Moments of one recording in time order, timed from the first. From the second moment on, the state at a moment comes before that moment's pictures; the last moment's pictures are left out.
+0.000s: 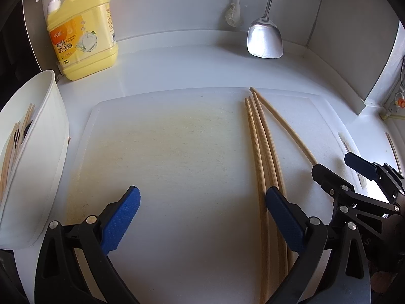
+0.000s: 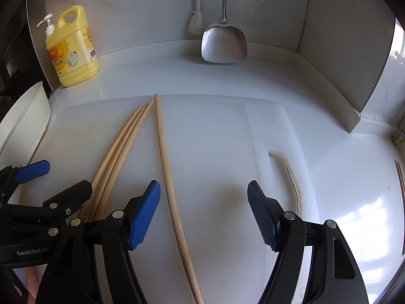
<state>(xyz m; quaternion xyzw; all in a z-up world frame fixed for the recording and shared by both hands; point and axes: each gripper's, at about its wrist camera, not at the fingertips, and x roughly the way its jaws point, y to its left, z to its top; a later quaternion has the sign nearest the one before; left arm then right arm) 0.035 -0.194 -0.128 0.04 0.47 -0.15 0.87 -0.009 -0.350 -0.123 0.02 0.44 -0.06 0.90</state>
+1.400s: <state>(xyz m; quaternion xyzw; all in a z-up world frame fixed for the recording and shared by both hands) 0.017 -0.198 -0.122 0.04 0.47 -0.13 0.87 -0.026 -0.333 -0.121 0.02 0.43 0.00 0.90</state>
